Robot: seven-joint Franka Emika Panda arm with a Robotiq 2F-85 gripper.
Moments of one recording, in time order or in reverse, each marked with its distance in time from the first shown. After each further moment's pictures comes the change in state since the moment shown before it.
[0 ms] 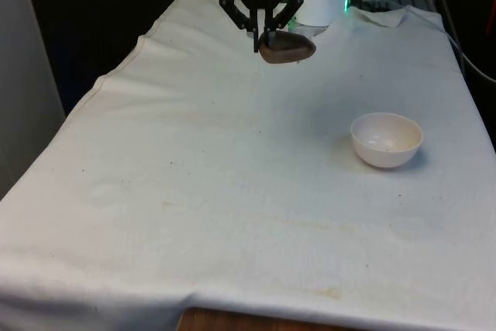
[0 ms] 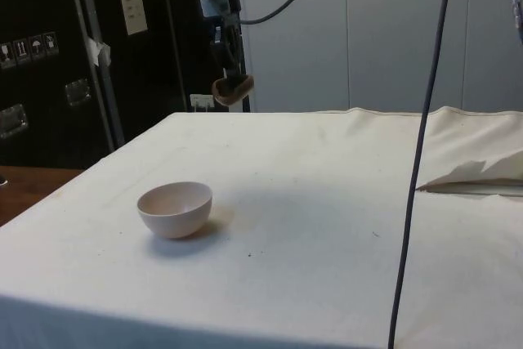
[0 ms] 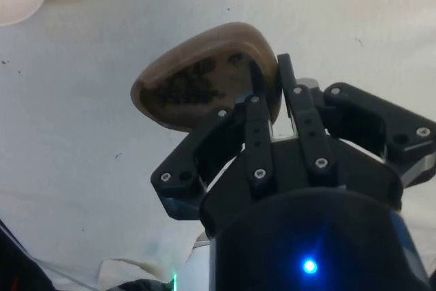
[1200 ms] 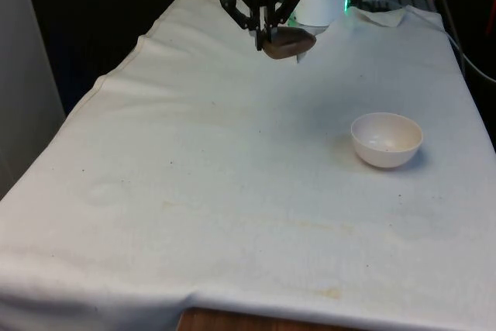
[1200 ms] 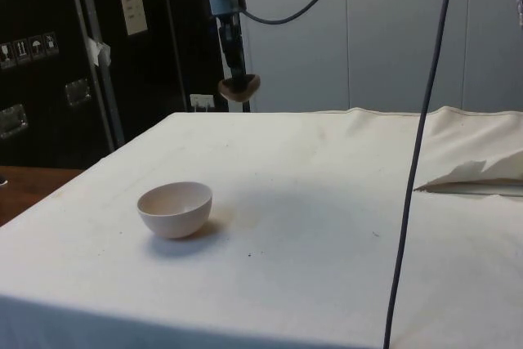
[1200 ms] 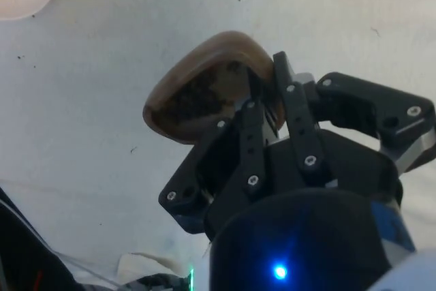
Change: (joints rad) arm 0.000 -0.022 -0.013 -0.029 0.045 0.000 -0.226
